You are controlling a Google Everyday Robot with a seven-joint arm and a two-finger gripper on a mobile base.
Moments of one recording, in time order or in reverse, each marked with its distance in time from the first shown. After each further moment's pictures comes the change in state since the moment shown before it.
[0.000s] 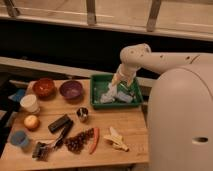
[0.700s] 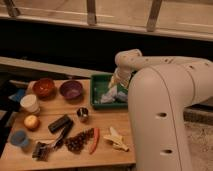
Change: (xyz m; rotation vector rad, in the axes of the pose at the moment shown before) arm -0.010 -0.002 0.073 0.019 0.067 0.008
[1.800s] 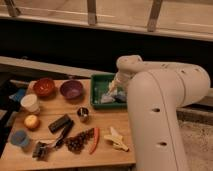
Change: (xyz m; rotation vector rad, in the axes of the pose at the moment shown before) arm 0.009 -0.008 0.030 -0.099 0.053 0.053
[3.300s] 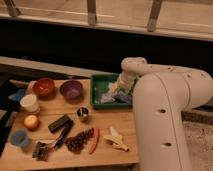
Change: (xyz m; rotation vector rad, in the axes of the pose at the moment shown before) arm 0.000 -0.020 0.003 0.024 -0.006 -0.062
